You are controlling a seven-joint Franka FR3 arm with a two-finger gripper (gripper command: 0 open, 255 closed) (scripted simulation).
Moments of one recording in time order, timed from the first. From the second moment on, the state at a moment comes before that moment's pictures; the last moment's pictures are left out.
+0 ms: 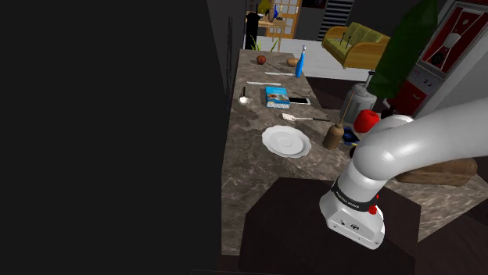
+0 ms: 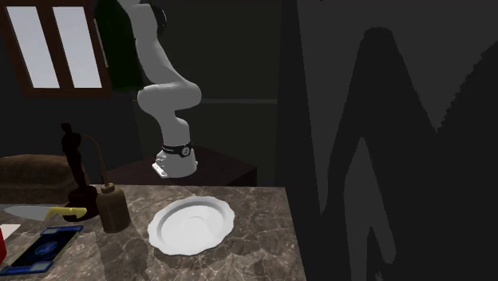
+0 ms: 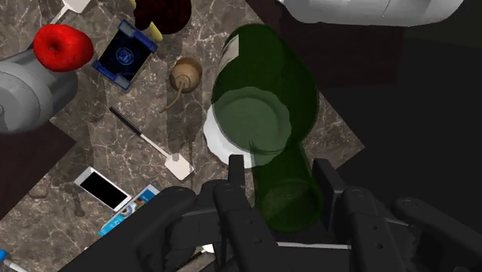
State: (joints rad) arm -0.11 -0.73 -0.39 -1.45 -0.23 0.84 -0.45
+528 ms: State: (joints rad) arm -0.10 -0.79 -0.49 -1.33 -0.39 0.71 -0.65
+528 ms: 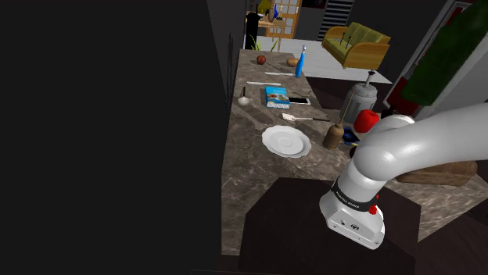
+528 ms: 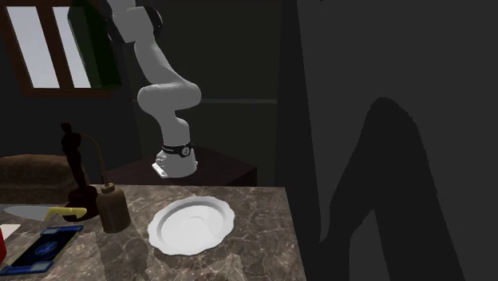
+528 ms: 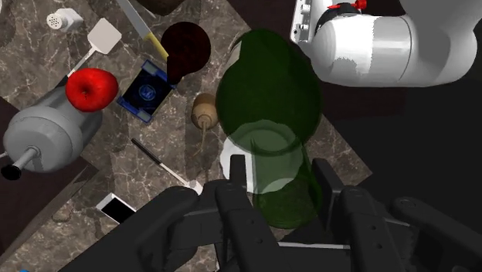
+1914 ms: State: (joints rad) arm -0.13 -1.03 -0.54 -1.55 -0.56 0.75 -0.76
